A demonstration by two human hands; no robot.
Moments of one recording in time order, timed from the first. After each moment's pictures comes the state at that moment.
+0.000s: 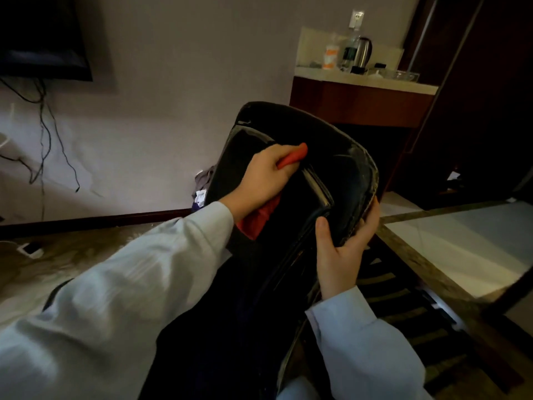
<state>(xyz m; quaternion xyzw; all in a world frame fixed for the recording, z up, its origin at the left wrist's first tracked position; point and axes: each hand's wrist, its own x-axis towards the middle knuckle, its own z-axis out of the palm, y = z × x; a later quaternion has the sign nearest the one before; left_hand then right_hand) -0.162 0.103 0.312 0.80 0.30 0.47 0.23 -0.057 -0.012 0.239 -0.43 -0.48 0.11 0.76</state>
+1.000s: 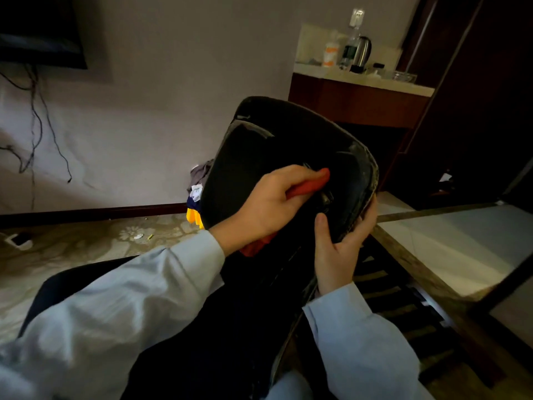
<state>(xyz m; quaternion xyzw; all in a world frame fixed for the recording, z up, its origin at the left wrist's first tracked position) -0.167 0.053 0.293 0.83 0.17 0.48 0.21 -0.058 -0.013 0.240 -0.43 -0.49 0.10 0.75</state>
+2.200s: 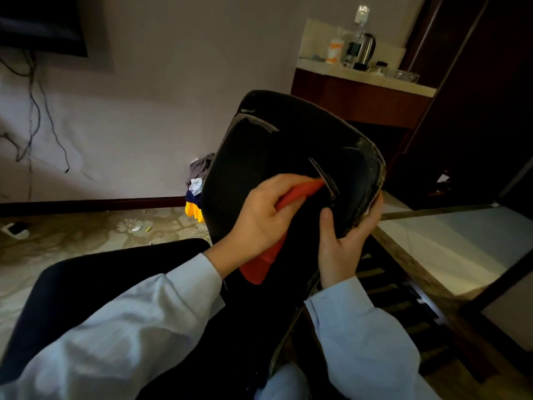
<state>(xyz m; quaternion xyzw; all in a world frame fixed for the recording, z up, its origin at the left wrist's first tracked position) -0.180 0.034 0.267 0.78 0.18 0.57 0.21 -0.060 -0.015 0.238 -0.41 -0.49 0.11 0.76</state>
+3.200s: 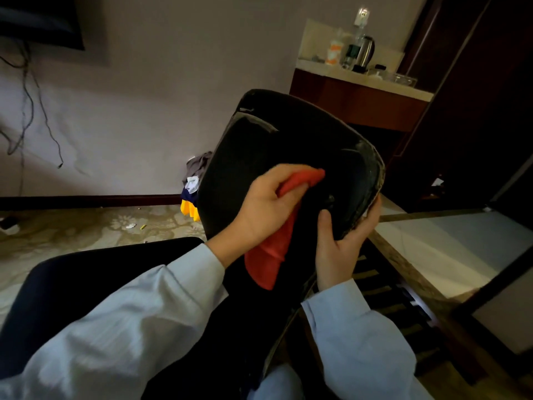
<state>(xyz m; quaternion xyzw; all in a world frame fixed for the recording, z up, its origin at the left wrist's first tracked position) -0.172 0.038 0.281 0.74 0.18 0.57 0.31 -0.060 -0.015 0.240 -0.42 -0.49 0.10 0.76</state>
